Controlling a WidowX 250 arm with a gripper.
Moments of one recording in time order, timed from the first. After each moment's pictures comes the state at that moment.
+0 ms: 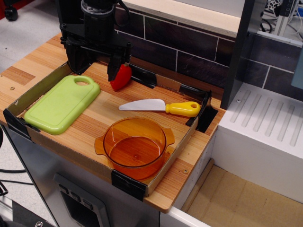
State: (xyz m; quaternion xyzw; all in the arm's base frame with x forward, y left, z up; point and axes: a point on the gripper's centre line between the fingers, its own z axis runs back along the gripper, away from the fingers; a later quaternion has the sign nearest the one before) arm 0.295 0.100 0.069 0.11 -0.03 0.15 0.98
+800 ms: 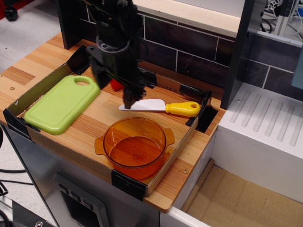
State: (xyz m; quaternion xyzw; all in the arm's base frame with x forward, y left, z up) arm 0.287 0.058 0.048 0.09 -0.12 -0.10 0.98
